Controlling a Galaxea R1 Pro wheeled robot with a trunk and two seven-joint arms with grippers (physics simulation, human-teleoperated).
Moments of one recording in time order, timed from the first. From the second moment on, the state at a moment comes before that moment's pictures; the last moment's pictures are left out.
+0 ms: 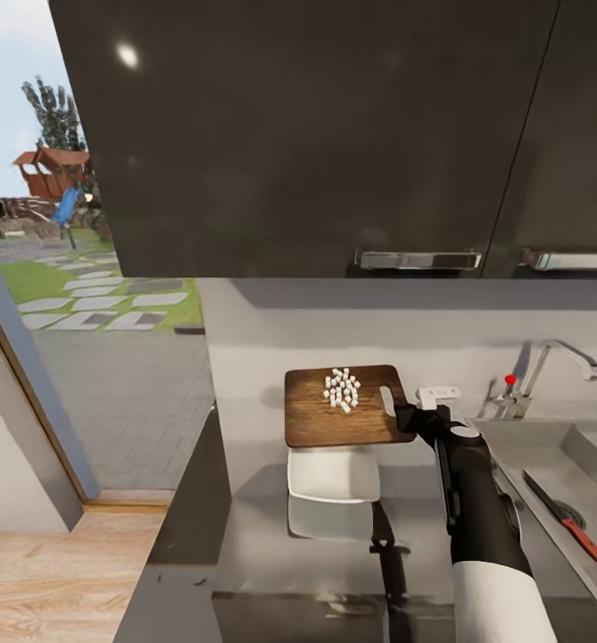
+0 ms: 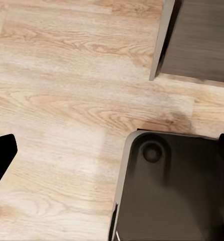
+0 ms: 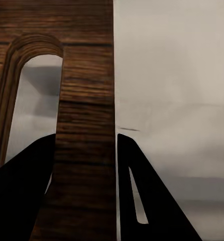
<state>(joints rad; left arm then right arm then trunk) 0.33 0.00 0.10 -0.43 0.06 -0.59 0.08 -0.59 0.17 -0.31 -1.35 0.49 0.59 0.33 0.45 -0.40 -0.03</state>
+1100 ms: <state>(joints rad) 0.33 0.00 0.10 -0.43 0.05 -0.59 0.08 -0.59 0.17 -0.32 -1.21 0.43 0.30 0.33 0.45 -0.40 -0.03</state>
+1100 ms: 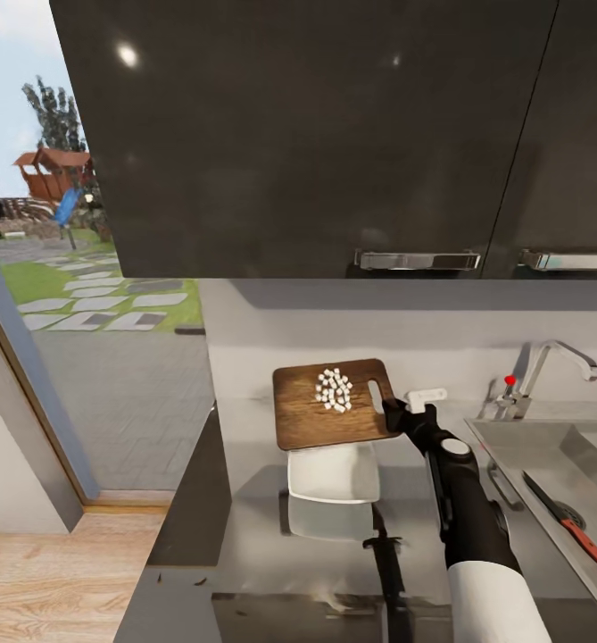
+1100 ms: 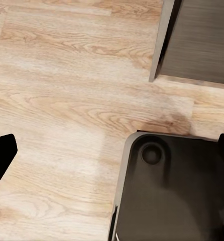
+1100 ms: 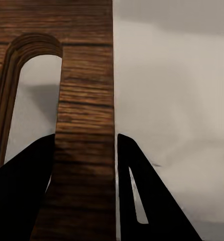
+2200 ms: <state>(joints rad) 0.33 0.00 0.10 -0.43 0.05 -0.59 0.08 -0.59 0.17 -0.32 -1.17 0.41 0.23 0.33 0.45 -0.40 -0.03</state>
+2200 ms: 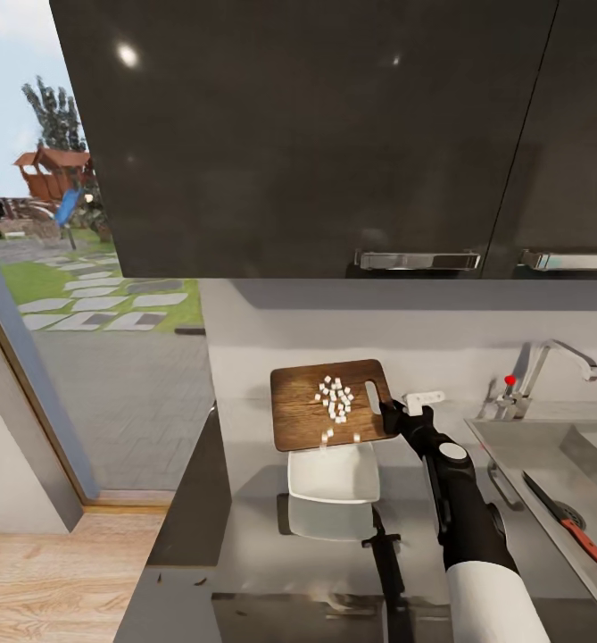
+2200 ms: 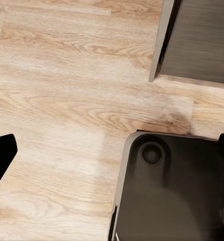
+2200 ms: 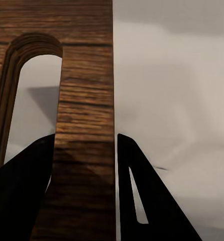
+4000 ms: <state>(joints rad) 0.33 0.00 0.10 -0.43 0.05 -0.59 0.08 -0.59 0.17 -0.39 -1.12 0.41 0.15 0.32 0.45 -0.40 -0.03</state>
